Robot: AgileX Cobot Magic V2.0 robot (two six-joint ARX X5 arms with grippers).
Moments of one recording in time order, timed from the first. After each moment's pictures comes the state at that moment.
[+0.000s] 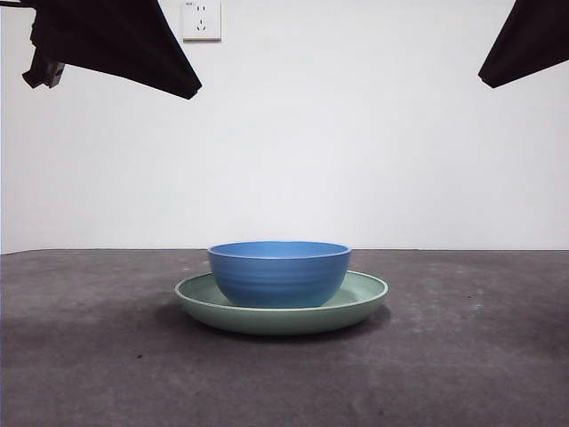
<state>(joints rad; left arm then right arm) -0.59 1.11 0.92 -0.57 0.48 -0.12 0.44 0.84 0.82 -0.75 -0.47 0.10</state>
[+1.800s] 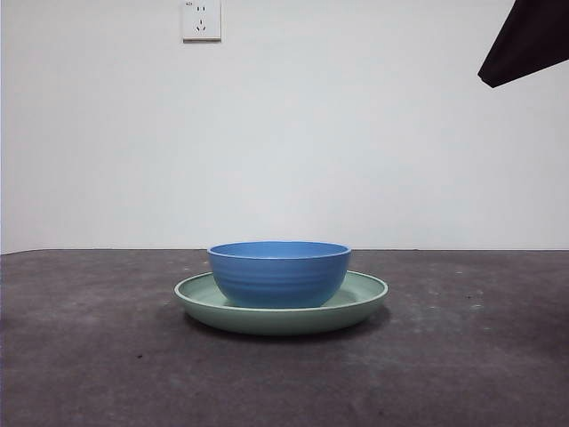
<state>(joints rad) -0.02 0.19 0.17 0.03 0.15 0.11 0.44 0.84 0.82 -0.74 -0.47 0.10</state>
